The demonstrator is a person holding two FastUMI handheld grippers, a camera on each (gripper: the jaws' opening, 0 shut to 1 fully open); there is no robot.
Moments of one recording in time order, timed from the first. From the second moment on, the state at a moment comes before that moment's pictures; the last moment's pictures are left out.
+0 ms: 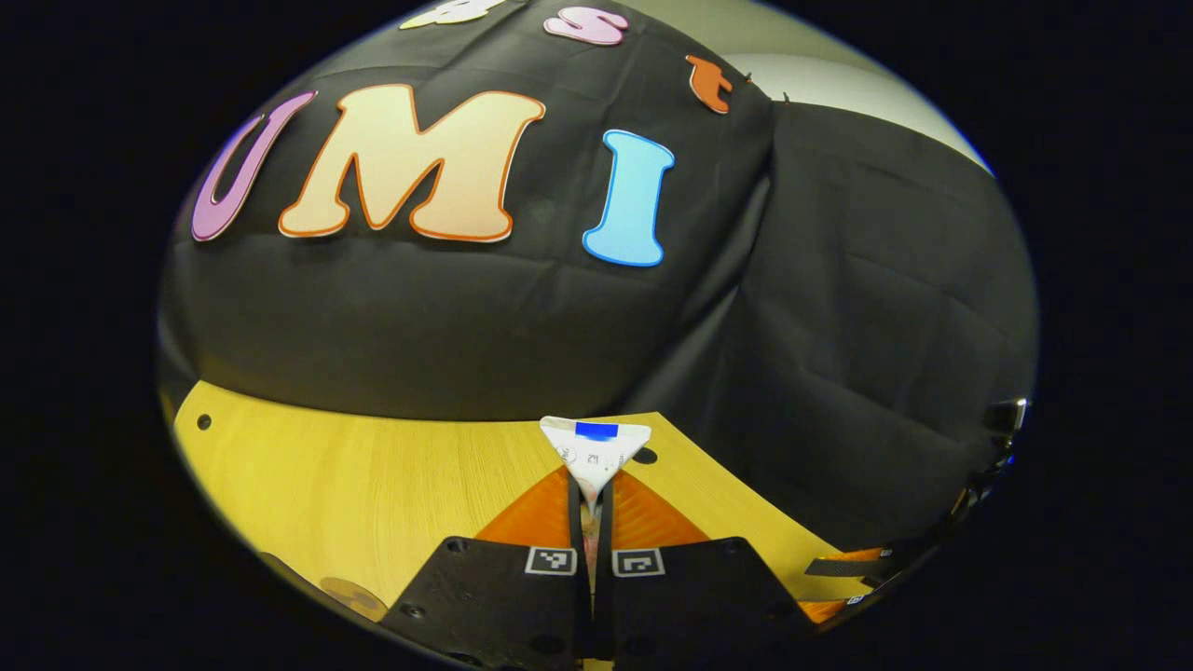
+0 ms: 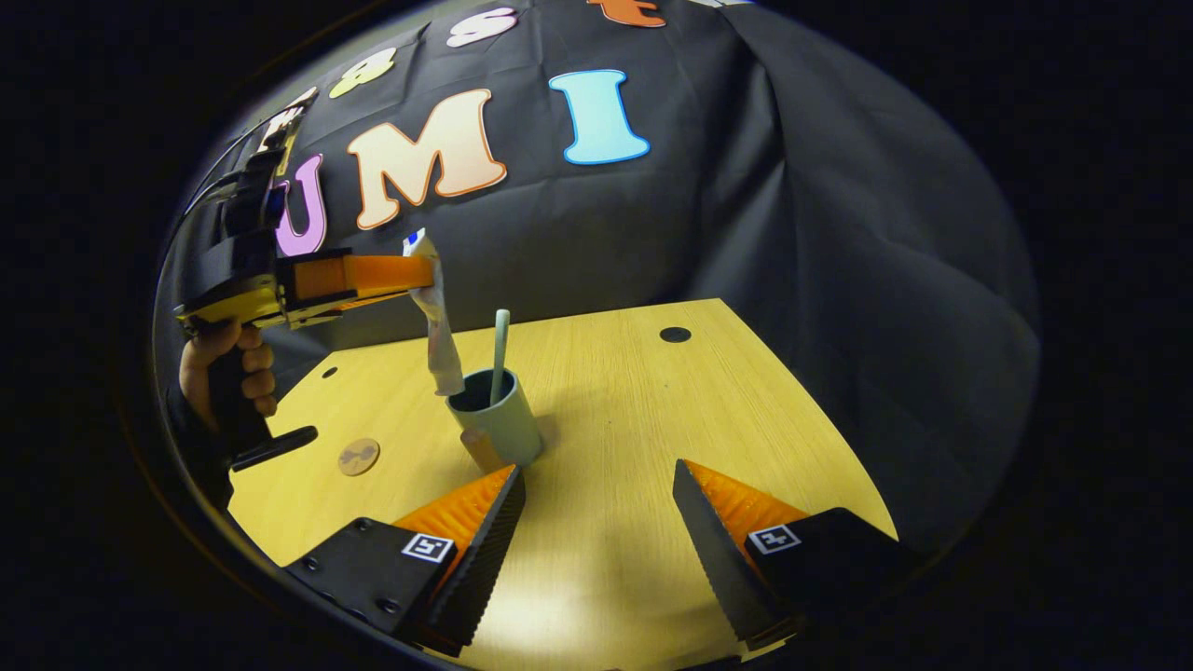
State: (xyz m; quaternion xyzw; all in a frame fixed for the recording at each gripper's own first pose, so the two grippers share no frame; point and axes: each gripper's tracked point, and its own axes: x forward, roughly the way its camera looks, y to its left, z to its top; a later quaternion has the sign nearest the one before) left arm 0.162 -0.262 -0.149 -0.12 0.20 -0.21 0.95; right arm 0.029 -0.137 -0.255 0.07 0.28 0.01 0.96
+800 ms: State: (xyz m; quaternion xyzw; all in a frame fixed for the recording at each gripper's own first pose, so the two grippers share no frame) left arm 0.112 -0.244 -0.183 -0.13 0.22 -0.15 0.95; right arm 0.051 -0.105 -0.245 0.07 0.32 0.08 0.94
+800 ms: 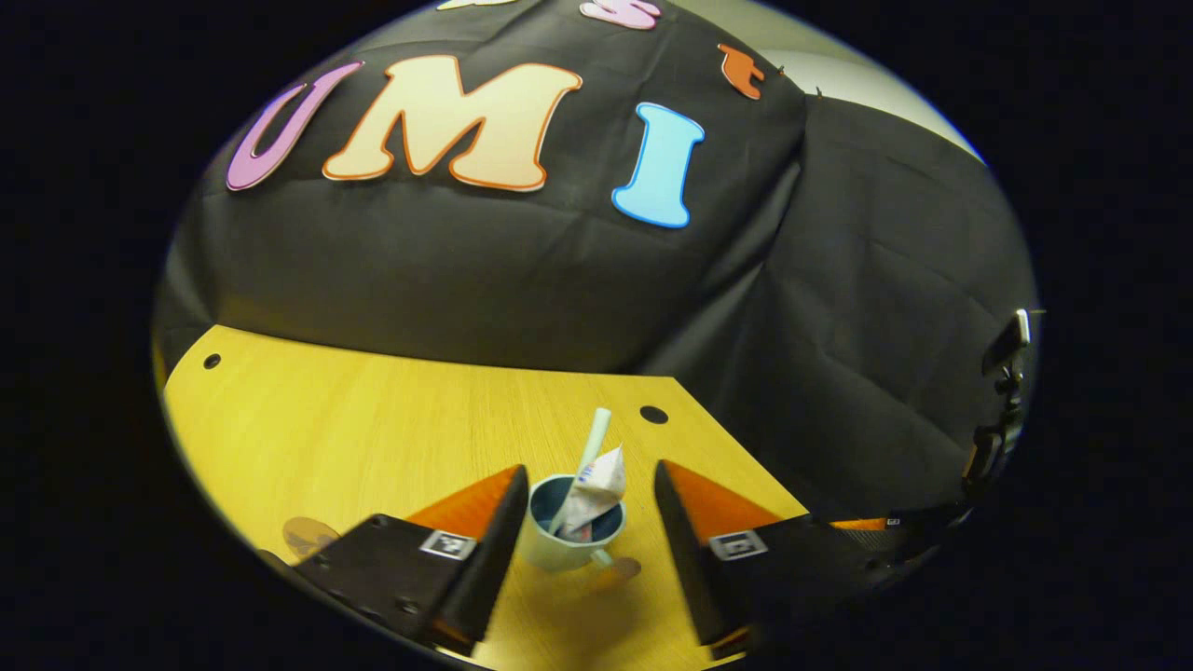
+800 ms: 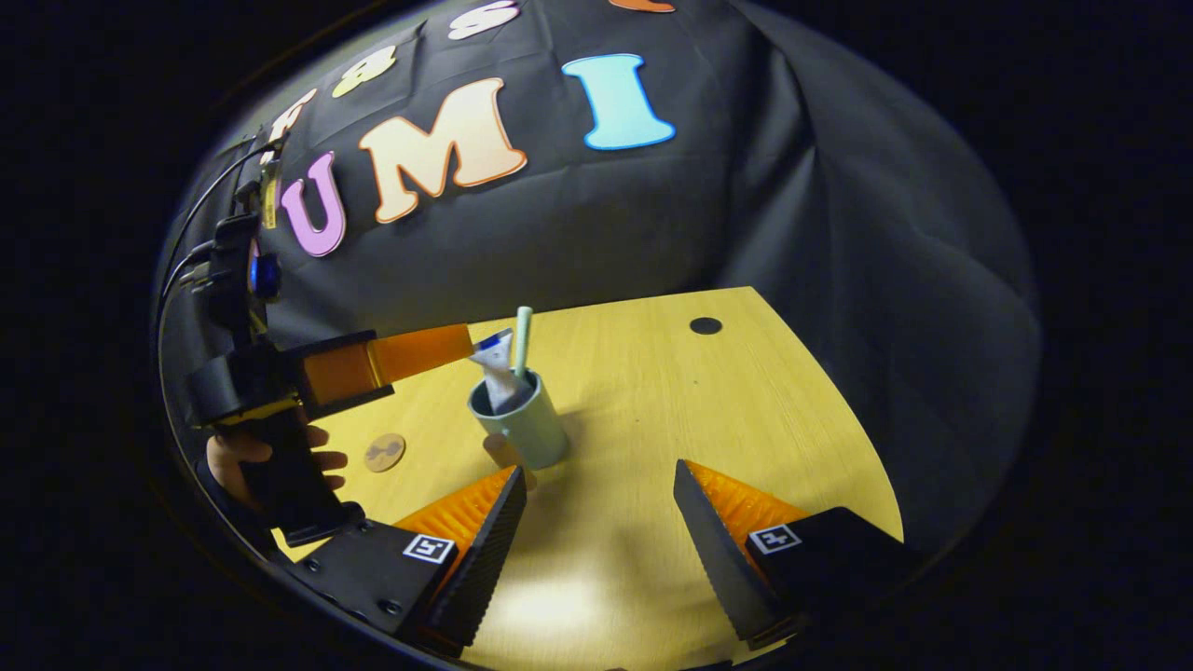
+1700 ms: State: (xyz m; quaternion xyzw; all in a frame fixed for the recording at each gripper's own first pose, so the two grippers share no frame) left arm -0.015 -0.013 -0.186 -0.08 0.23 0.00 0.97; right arm 0.106 -0.019 -0.289 -0.02 0.54 0.11 0.83
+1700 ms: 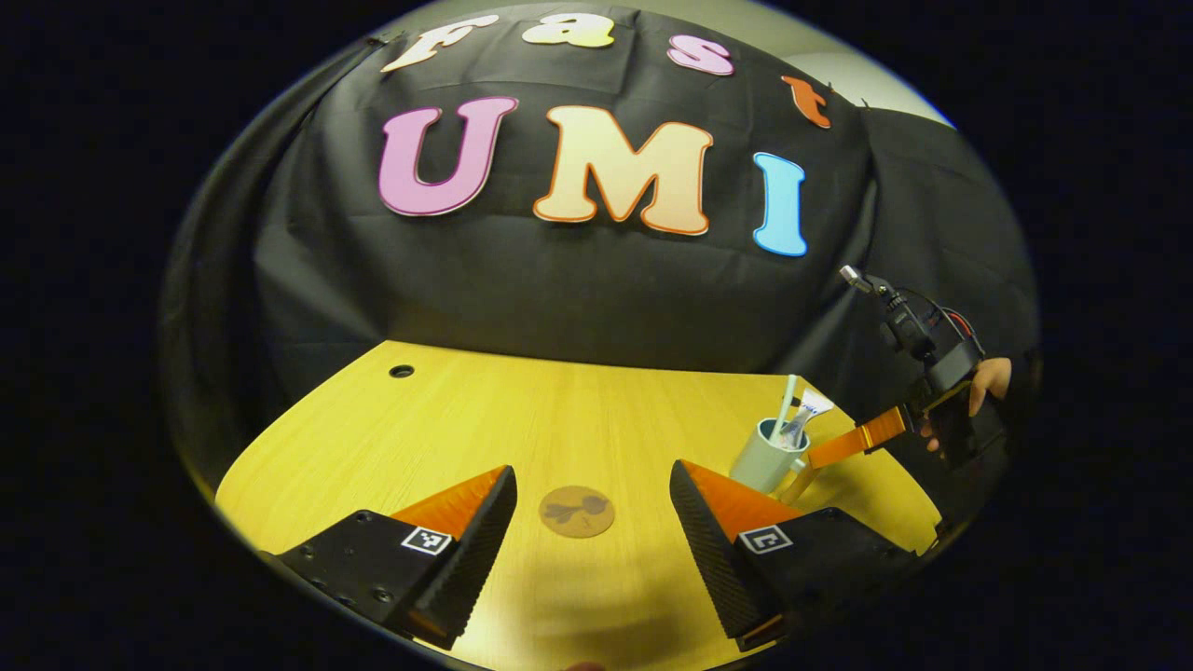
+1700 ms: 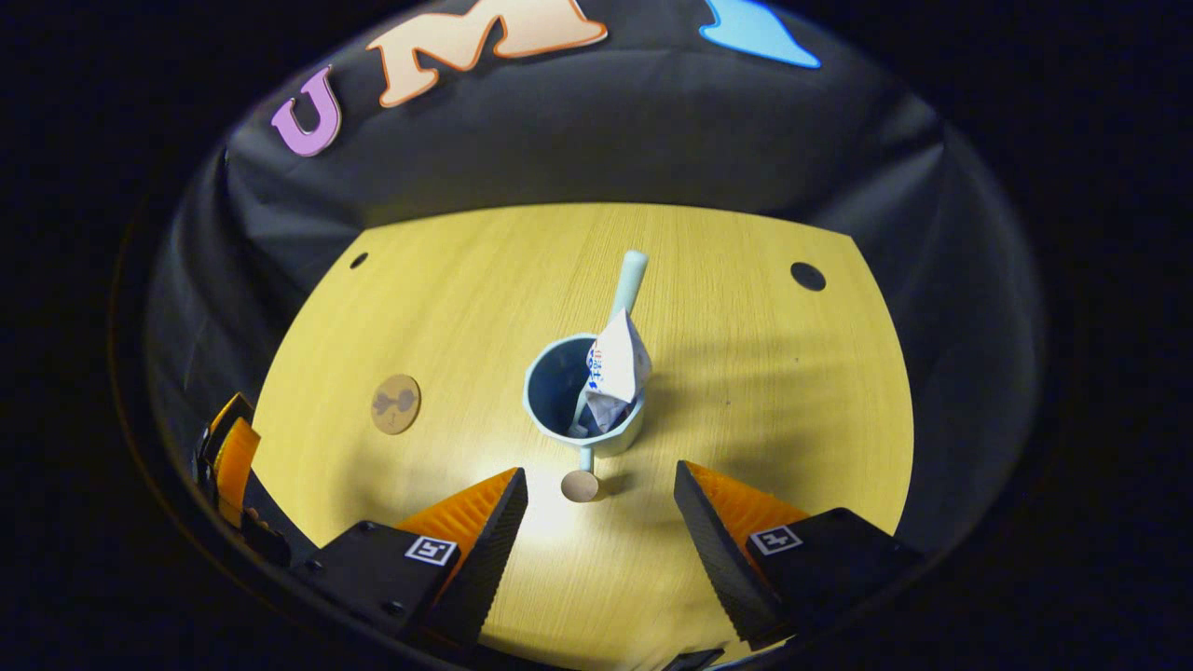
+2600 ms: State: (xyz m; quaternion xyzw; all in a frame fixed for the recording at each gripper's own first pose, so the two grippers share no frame) left arm -0.081 0.095 -0.217 -0.11 0.26 0.11 0.95; right arm 0.118 -0.011 -0.364 -0.12 0.66 0.09 0.74
